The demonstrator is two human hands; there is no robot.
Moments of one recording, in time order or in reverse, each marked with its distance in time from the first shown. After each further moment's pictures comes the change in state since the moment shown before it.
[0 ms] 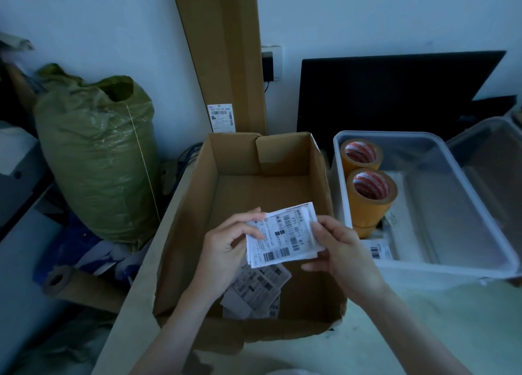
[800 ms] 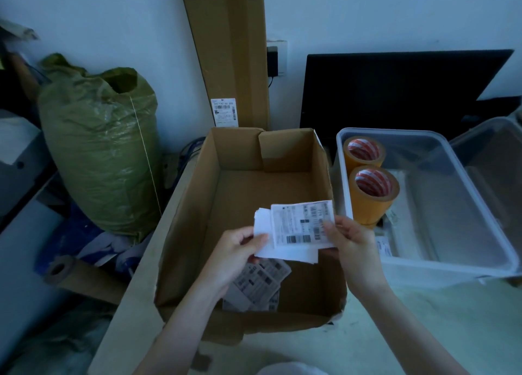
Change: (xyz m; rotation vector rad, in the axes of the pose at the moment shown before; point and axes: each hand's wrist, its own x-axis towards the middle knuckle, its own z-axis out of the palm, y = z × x) left_hand -0.006 0.015 0.012 -0.194 -0.131 -0.680; right_hand 0.004 0.014 -0.010 -0.135 0.242 -0.125
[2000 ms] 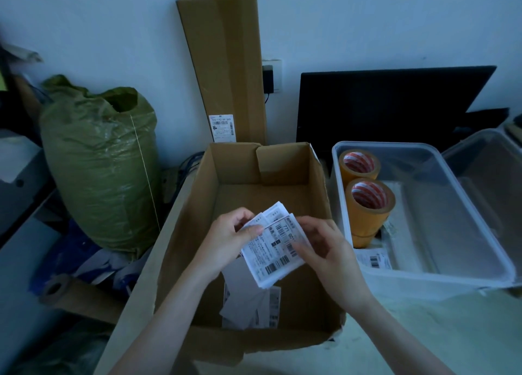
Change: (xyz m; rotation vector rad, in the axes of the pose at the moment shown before) left_hand 0.028 0.030 -0.024 0.304 0.046 0.218; right_hand -0.003 -0.007 0.015 -0.380 -0.137 -0.327
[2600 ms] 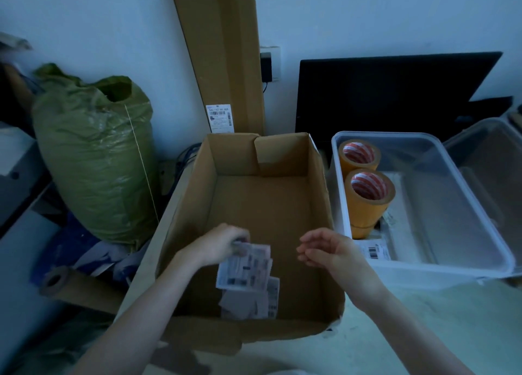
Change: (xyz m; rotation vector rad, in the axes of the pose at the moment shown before) left_hand 0.033 -0.062 -0.005 0.624 -0.445 0.005; right_hand -0.004 0.010 -0.014 0.246 -0.163 0.390
